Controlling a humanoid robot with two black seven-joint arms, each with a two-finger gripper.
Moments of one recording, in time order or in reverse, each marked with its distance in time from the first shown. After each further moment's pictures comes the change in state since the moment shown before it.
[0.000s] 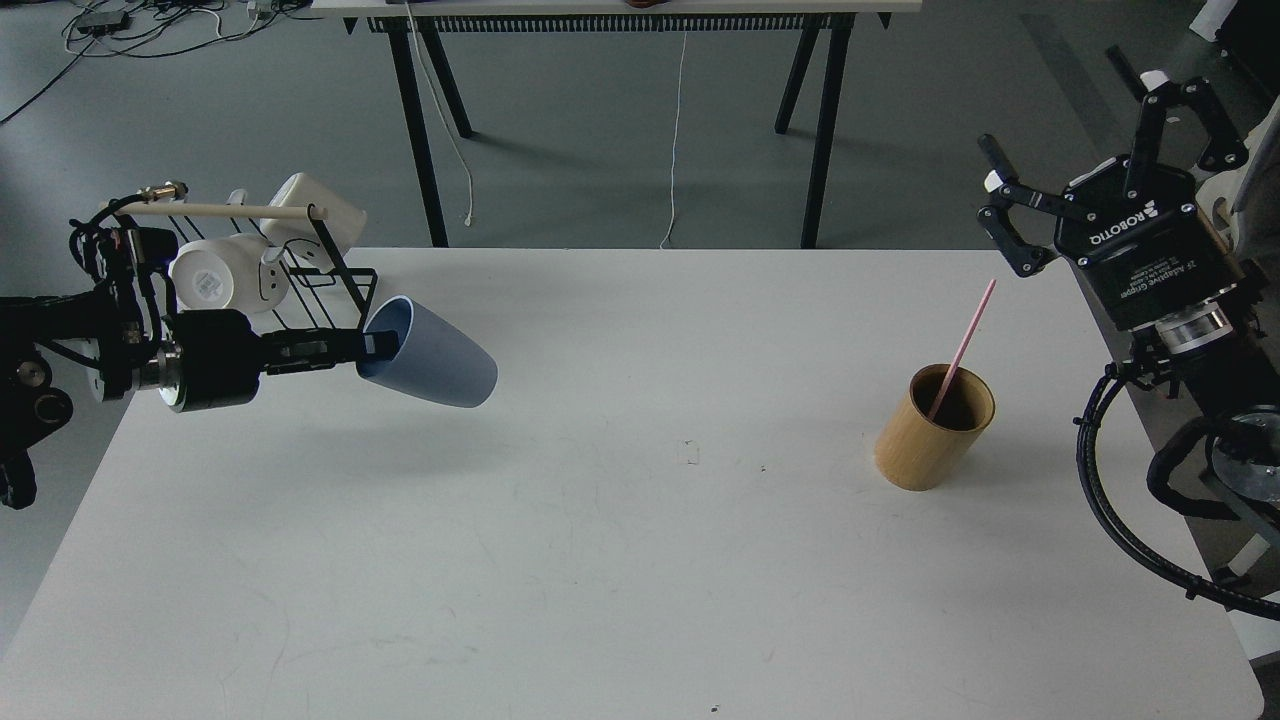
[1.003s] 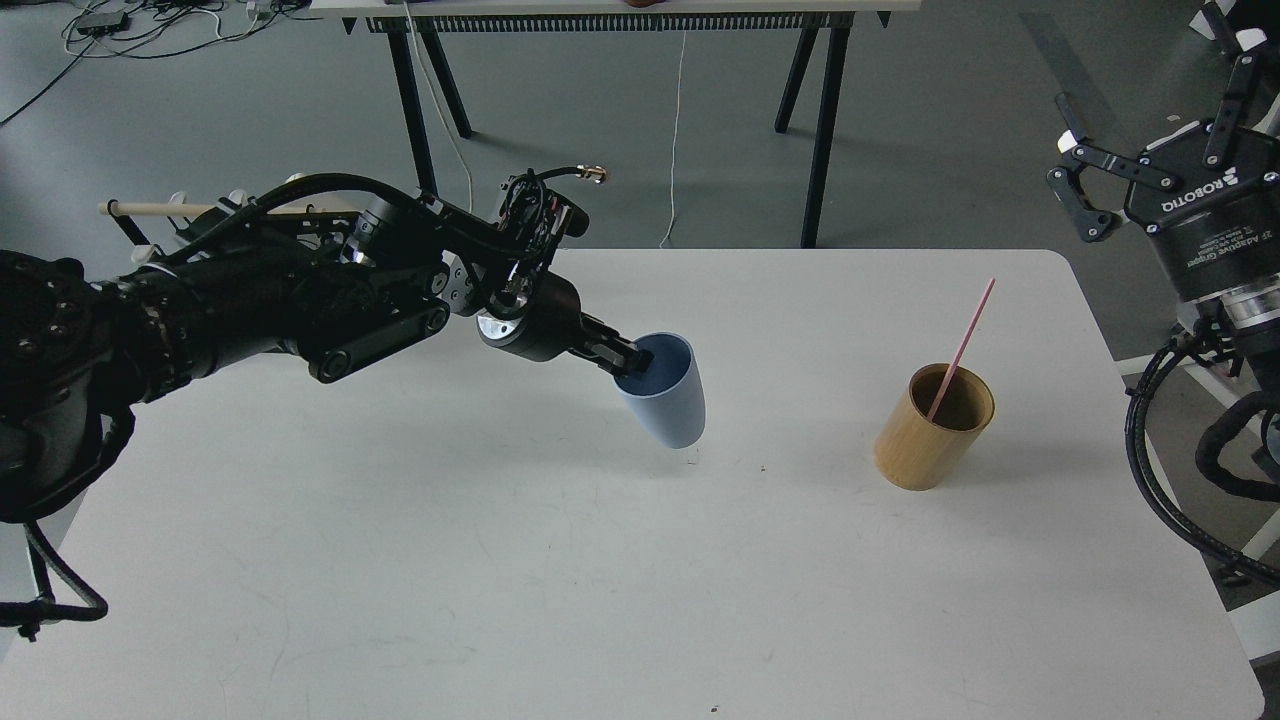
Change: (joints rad) left arm -0.515 -0.794 0.665 0.545 0.019 0.013 0.000; right arm -0.019 -0.037 0.064 -0.040 0.005 -0.010 0.000
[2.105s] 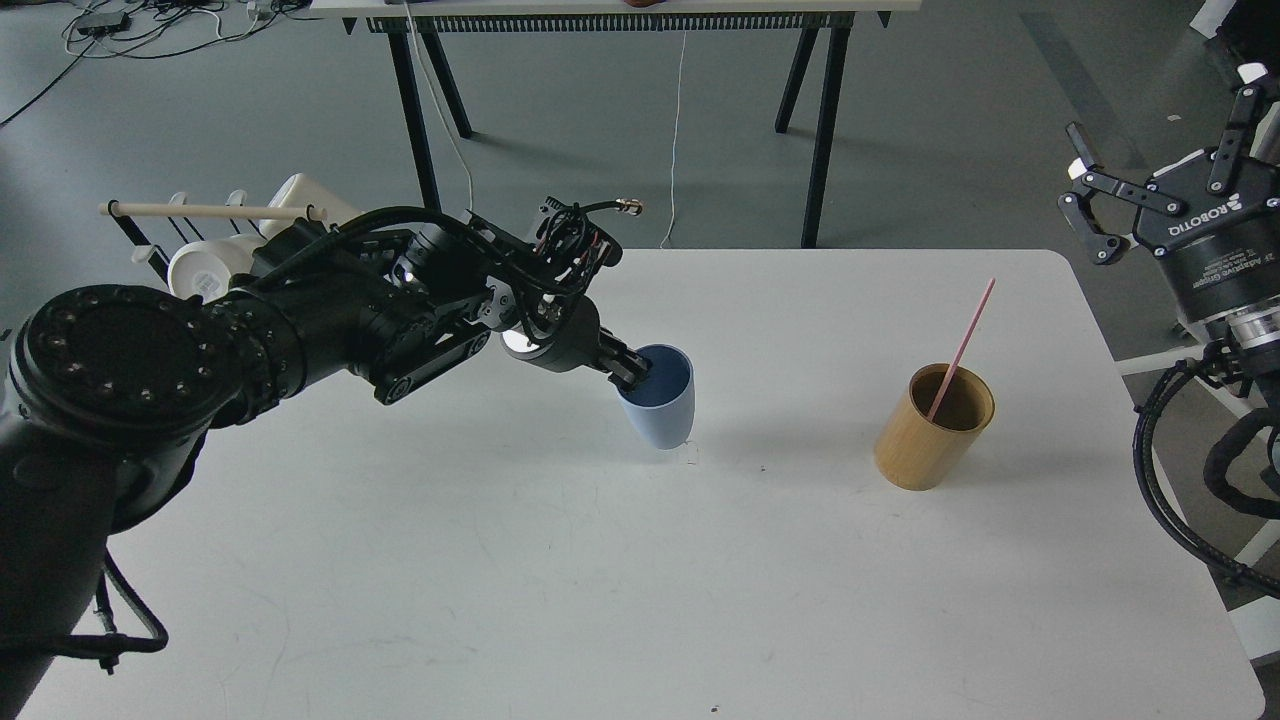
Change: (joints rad) left arm 0.060 -0.115 0.112 0.197 0.021 0.043 0.000; right arm -0.026 0.003 -0.001 -0.047 0.000 0.009 0.000
